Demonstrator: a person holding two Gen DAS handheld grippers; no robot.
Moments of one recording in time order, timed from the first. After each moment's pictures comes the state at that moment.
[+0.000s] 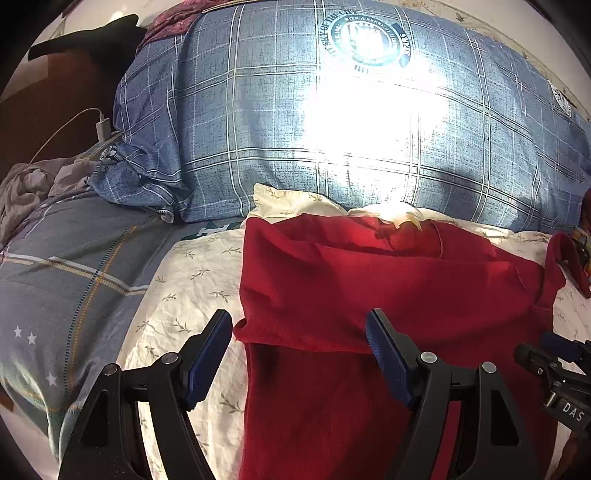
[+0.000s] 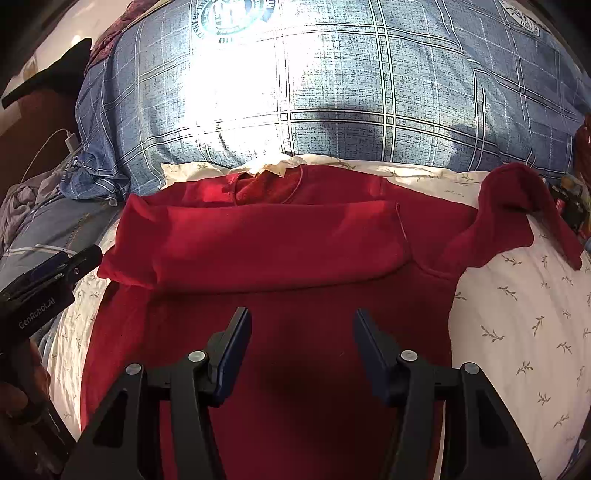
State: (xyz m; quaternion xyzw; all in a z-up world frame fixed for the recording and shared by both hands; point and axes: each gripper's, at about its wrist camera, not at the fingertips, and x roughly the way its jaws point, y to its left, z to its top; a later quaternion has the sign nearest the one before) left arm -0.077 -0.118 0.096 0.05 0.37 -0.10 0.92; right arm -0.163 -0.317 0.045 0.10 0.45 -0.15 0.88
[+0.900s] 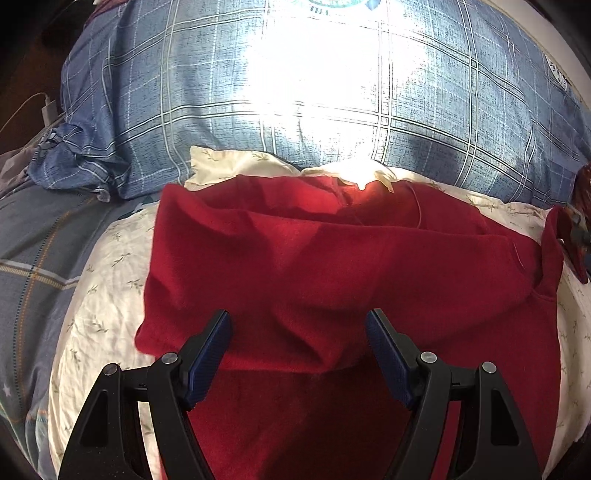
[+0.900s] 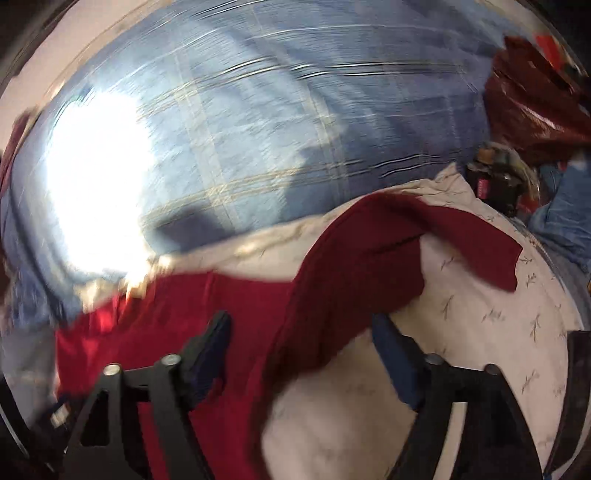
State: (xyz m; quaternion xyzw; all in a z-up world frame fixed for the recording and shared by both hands) left arm -0.020 -0.169 0.049 0.05 0.43 -0.16 0.89; right arm -0.171 -0.501 0.080 0.23 0.37 -0.29 0.85
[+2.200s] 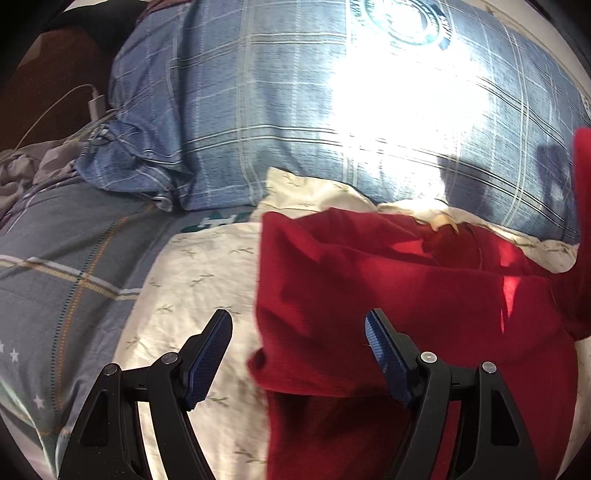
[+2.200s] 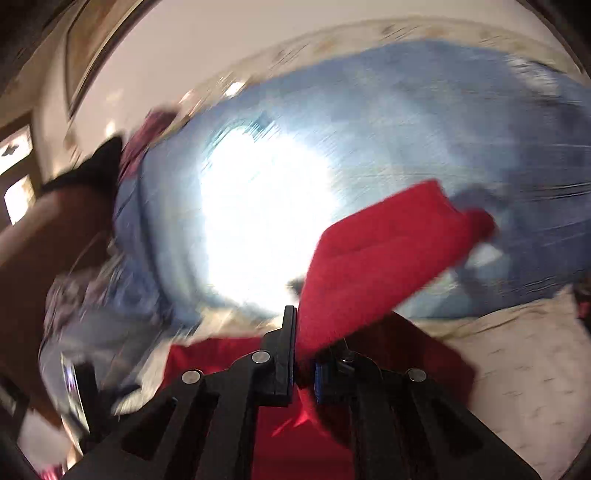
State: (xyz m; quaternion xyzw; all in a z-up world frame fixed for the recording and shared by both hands) left arm -0.009 -0.109 0.063 0.03 0.40 -0.08 0.91; right arm -0.098 -0.386 0.147 0.13 0.30 -0.05 0.94
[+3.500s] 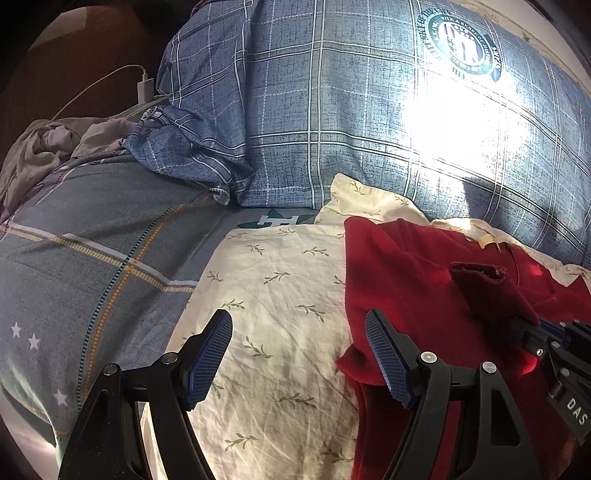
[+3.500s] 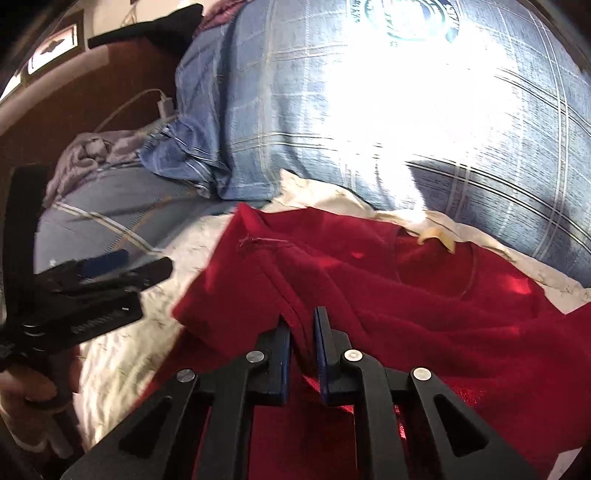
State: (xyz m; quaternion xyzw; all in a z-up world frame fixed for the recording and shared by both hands) left arm -0.010 -0.056 0.057 0.01 0.39 -0.04 0.92; right arm -0.054 -0.244 0.044 0.03 0.41 0.04 0.91
